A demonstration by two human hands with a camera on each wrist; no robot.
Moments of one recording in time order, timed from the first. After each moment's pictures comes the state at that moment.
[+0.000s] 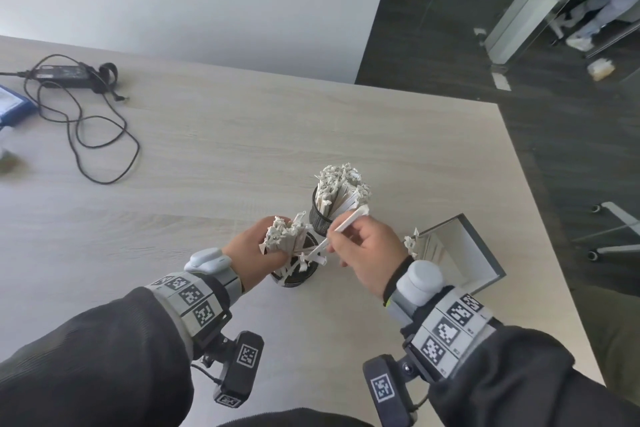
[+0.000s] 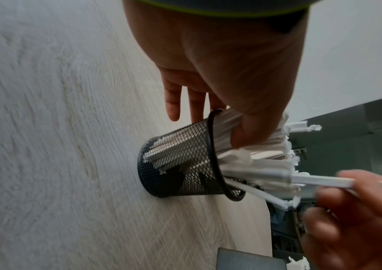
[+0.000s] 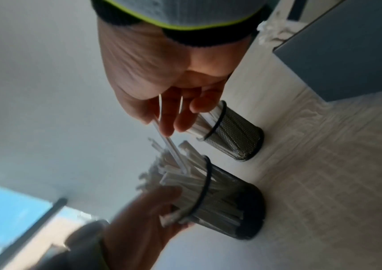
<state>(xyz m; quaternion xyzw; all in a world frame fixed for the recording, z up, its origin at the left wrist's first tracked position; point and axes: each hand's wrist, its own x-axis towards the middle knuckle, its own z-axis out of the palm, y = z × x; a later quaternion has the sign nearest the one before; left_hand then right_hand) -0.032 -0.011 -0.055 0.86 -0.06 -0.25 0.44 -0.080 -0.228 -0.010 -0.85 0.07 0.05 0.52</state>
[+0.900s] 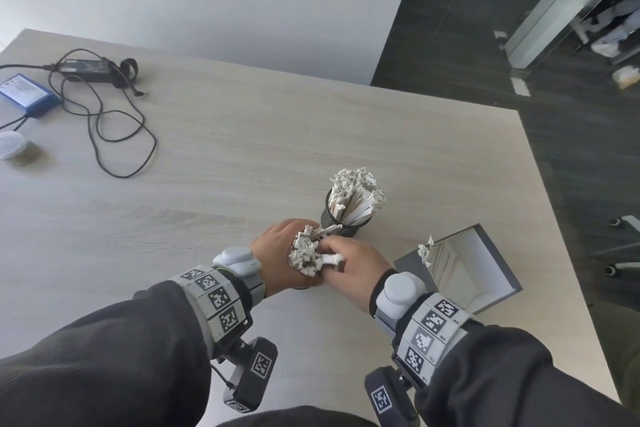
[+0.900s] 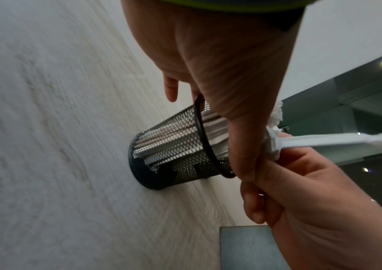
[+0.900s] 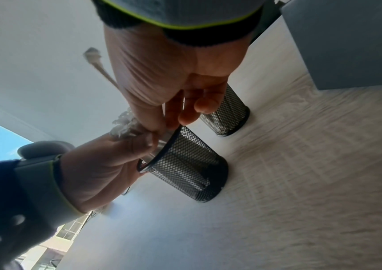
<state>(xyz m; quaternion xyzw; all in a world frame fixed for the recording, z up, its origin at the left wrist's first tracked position) -0.027 -0.029 -0.061 0.89 -0.19 -0.21 0.35 -0.071 -0.213 -0.056 -0.91 -0.04 0.16 0.39</state>
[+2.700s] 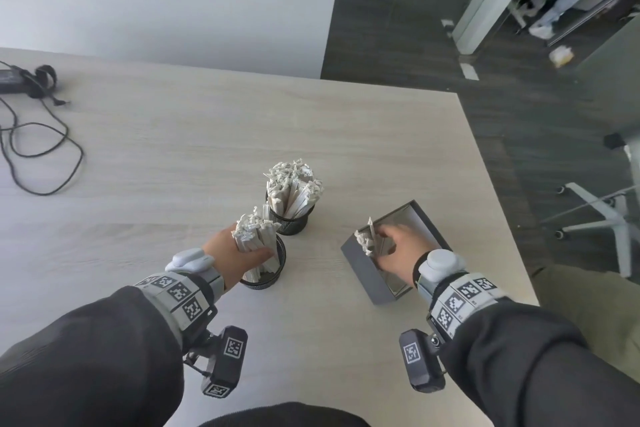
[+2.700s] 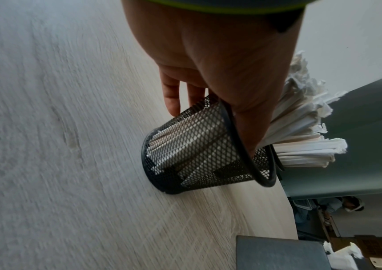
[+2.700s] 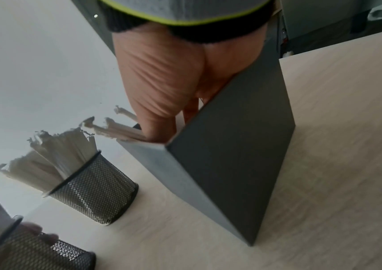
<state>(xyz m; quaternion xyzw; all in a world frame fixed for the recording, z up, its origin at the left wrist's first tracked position) -0.023 -0.055 -0.088 0.89 -0.03 -0.25 0.39 -0.095 -0.383 -0.065 -0.93 0.15 0.23 0.23</state>
